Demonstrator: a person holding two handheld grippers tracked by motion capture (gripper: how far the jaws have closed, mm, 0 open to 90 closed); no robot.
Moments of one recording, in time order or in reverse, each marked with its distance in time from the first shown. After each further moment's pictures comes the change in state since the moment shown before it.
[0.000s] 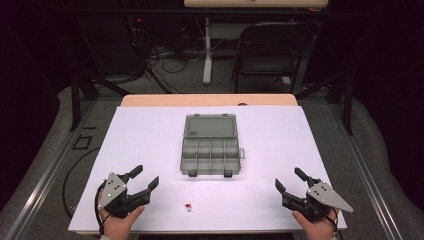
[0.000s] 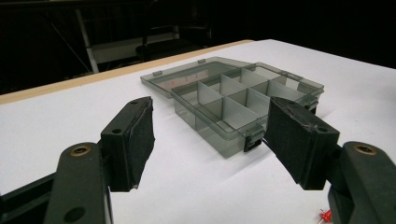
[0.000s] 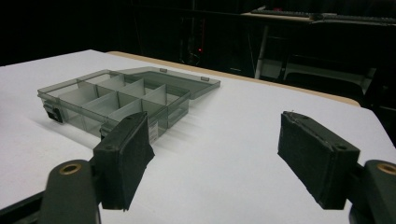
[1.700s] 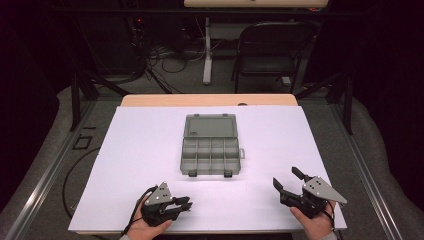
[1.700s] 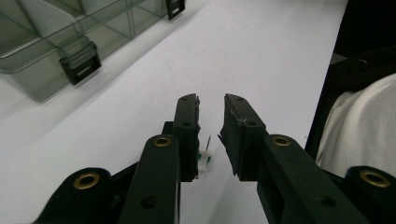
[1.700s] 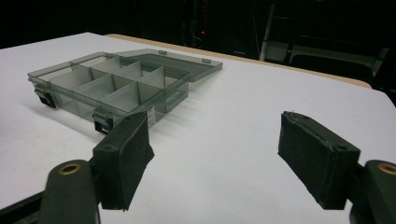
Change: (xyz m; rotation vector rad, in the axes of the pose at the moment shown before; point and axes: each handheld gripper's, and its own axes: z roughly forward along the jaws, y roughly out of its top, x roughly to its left) left arm -0.062 -0.017 0.058 0.394 -0.437 0.086; right arm -0.006 -0.005 0.013 0.072 0.015 0.016
